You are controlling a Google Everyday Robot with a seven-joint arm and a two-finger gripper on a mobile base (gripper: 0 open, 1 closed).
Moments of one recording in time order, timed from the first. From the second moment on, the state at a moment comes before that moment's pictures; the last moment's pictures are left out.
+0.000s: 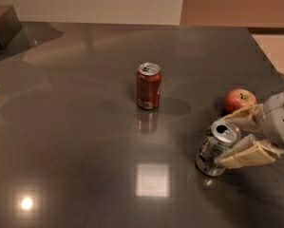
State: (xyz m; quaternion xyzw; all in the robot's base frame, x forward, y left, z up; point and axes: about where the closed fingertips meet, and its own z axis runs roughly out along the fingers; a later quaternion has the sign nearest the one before) arm 0.368 -0.168 0.889 -0.59 0.73 0.17 0.29
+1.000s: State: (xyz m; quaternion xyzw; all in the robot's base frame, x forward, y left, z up) arm 0.362 -0.151 0.918 -0.63 0.73 0.14 0.20
